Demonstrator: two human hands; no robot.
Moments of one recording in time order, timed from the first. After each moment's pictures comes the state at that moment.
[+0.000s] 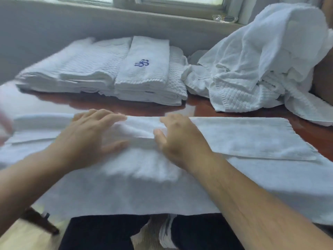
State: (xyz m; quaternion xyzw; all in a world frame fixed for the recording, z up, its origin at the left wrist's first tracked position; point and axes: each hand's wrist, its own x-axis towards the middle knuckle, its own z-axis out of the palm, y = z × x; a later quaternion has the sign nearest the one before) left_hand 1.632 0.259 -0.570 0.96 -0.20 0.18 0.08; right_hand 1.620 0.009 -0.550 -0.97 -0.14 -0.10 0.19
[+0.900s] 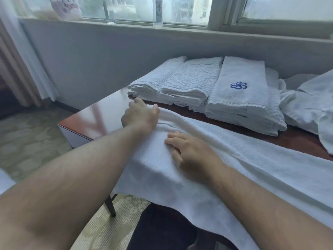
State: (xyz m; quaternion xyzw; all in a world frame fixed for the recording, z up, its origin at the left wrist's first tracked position) left_hand 1.706 0.362 -0.561 0.92 0.30 0.18 0.17; right_hand 1.654 0.162 -0.566 -0.87 -0.43 -0.05 0.23
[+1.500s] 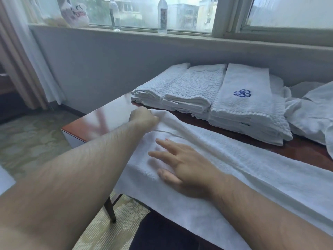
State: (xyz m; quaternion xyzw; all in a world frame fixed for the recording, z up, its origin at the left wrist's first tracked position) left_hand 1.717 0.373 -0.546 0.91 0.28 0.10 0.28; right_hand 1.651 0.167 -0.565 -0.84 -0.52 0.01 0.13
